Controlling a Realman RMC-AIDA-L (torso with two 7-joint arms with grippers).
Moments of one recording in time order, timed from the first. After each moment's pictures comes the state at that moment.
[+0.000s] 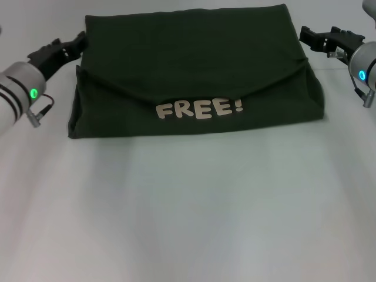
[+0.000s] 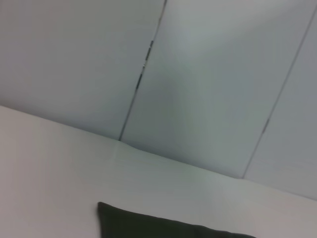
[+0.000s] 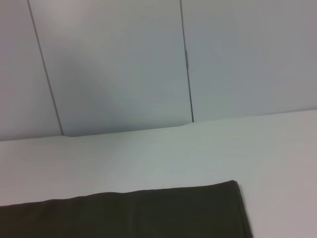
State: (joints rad) left arm -0.88 -2.11 0.25 0.27 1.50 0.60 -1.09; right arm 0.91 2.09 -0.42 -0.31 -1.48 -0.41 1.04
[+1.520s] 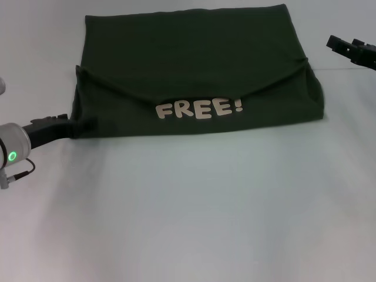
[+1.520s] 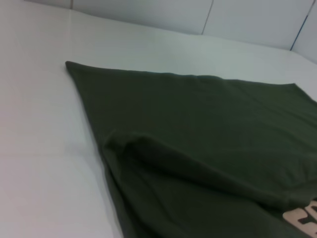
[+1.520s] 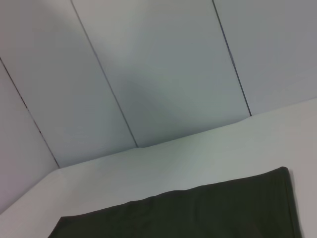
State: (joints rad) left arm -0.66 -2.09 0.58 0.47 2.02 0.76 -1.63; right arm 0.64 1.94 -0.72 -0.40 -1.47 -0.86 1.49
